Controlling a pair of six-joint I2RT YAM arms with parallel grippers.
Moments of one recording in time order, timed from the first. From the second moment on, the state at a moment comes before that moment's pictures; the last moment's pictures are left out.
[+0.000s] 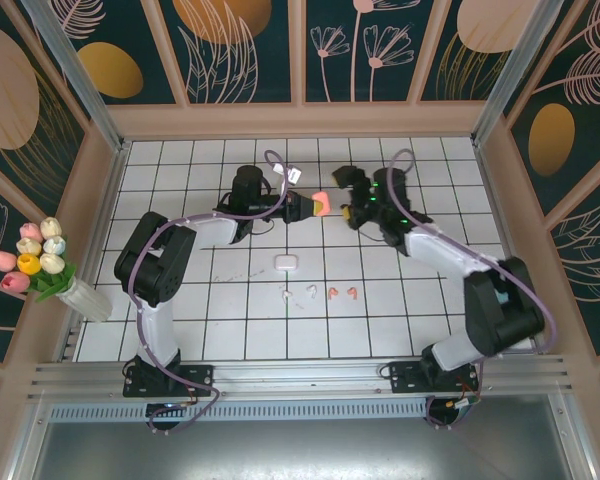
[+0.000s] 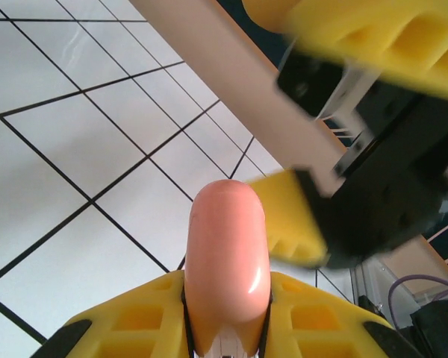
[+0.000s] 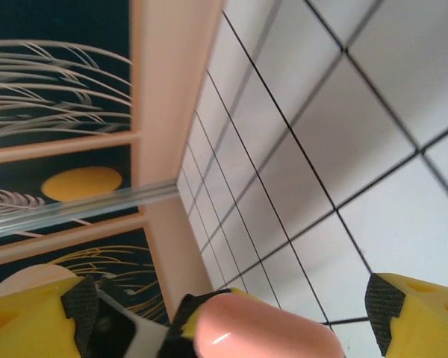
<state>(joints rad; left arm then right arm) -0.48 1.96 1.13 0.53 0.91 -0.52 0.39 1.45 0.89 0.14 -0.26 1.39</state>
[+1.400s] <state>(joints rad) -0.48 1.96 1.23 0.30 1.04 -0.42 0.30 1.49 0.80 0.18 -0.57 0.57</state>
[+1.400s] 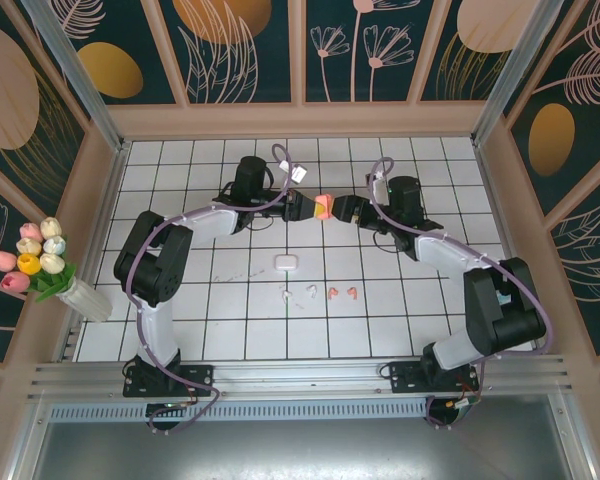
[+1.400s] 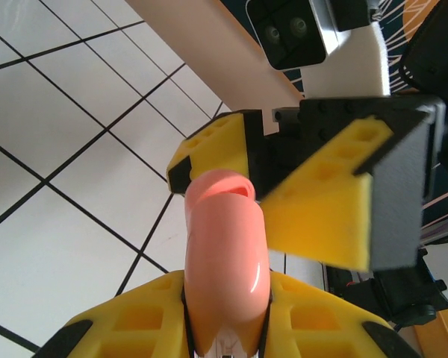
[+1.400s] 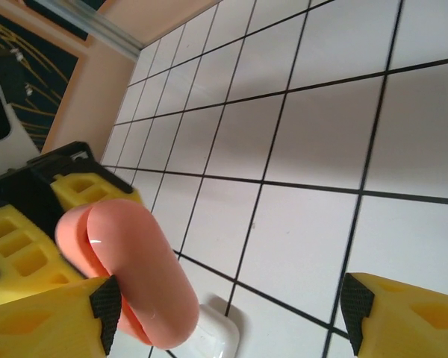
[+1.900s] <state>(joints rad) -0.48 1.90 1.23 0.31 1.05 -0.42 0.23 1.33 0.68 0.22 -0.59 0.64</state>
